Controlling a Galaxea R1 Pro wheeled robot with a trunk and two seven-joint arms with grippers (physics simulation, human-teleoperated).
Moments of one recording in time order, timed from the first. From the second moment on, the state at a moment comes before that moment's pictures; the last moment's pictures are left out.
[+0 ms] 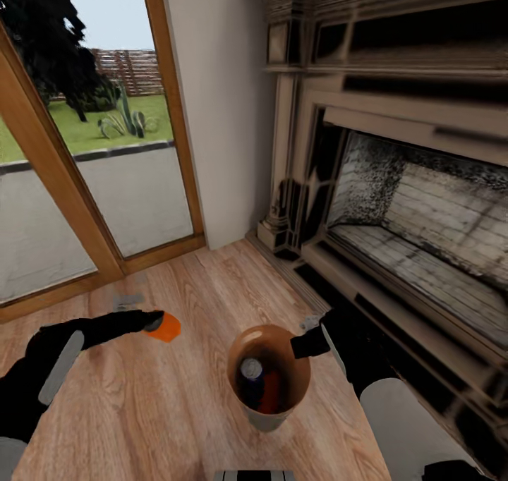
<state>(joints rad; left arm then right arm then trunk) -0.52 0.35 0.03 -1.26 0.39 0.76 -0.39 -0.75 0.07 0.08 -0.83 0.21 1.04 0.45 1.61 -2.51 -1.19</state>
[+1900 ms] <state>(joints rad) -1.13 0.18 -0.48 -0.95 0.36 1.05 -1.00 -1.16 0.09 0.09 -0.39 0.21 1.04 0.48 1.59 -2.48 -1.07</state>
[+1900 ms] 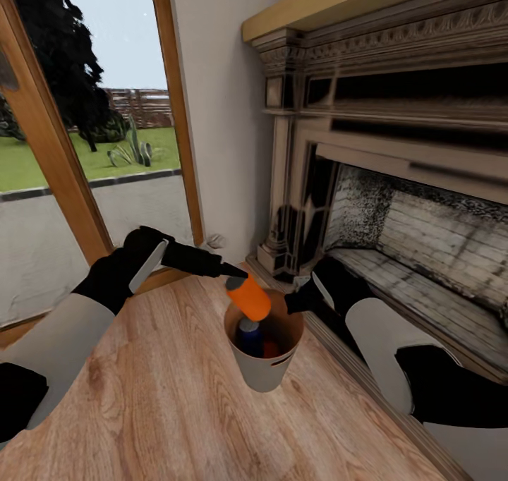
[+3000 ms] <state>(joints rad) -1.12 0.11 -0.59 -0.97 0.35 1.05 -0.92 -1.16 0.11 0.08 -0.40 0.21 1.04 0.47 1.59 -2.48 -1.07</state>
